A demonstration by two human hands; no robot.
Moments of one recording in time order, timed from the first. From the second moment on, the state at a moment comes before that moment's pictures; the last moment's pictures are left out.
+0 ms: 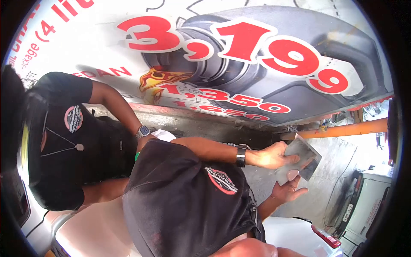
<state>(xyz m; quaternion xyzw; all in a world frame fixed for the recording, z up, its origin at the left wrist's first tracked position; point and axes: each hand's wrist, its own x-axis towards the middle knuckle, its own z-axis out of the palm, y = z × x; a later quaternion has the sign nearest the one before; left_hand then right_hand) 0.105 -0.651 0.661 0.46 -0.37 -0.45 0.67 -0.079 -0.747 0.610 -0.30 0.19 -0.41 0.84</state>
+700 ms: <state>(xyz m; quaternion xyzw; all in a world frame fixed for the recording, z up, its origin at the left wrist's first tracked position) 0.113 -0.659 0.662 0.37 -0.18 -0.63 0.66 -0.069 -0.752 0.660 -0.28 0.21 -0.62 0.70</state>
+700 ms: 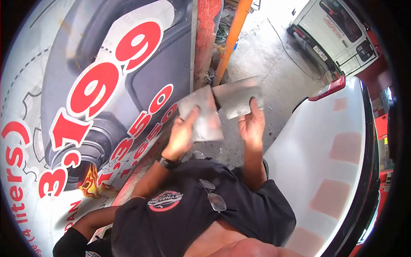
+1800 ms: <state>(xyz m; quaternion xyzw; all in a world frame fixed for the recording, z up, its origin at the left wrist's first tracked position) 0.169 -0.655 0.686 0.39 -0.21 -0.49 0.75 -0.050 -0.700 0.709 -0.87 0.13 -0.40 0.25</state>
